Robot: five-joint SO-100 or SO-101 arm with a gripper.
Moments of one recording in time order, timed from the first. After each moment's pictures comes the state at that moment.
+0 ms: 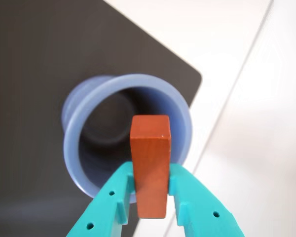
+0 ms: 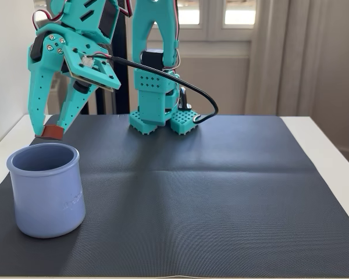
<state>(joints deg) 21.8 95.2 97.8 50.5 36.5</state>
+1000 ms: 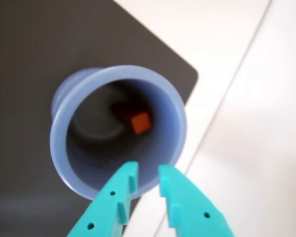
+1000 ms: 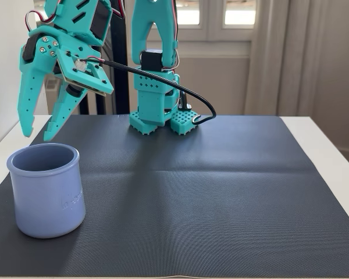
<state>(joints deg) 22.5 94.4 97.2 50.5 33.0</state>
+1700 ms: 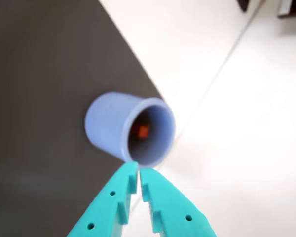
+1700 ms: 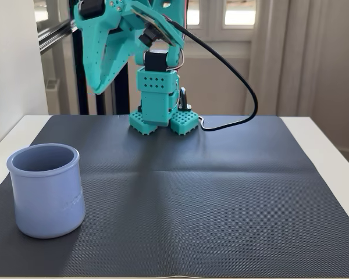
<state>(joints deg) 12.0 133.6 123.1 50.5 20.4</state>
